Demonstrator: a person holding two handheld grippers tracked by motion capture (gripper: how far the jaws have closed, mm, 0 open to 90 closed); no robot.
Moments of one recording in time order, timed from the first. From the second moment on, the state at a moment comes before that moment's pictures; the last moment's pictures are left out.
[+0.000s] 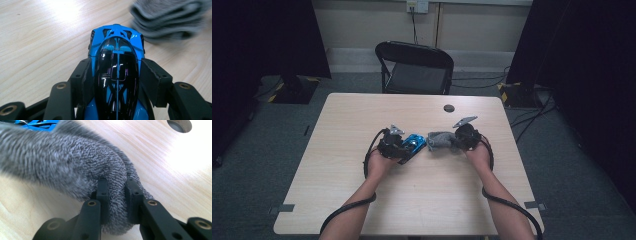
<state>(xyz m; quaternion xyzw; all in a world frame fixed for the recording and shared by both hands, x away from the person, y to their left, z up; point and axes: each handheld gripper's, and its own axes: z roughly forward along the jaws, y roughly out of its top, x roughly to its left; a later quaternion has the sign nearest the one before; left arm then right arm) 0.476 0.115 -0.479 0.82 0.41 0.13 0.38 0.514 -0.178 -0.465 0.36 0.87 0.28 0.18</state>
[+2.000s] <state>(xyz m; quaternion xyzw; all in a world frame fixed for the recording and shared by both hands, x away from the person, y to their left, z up) 0.426 0.059 -0.471 0.87 0.25 0.07 0.41 0.416 -0.170 -0.469 0.24 0.90 0.35 0.10</state>
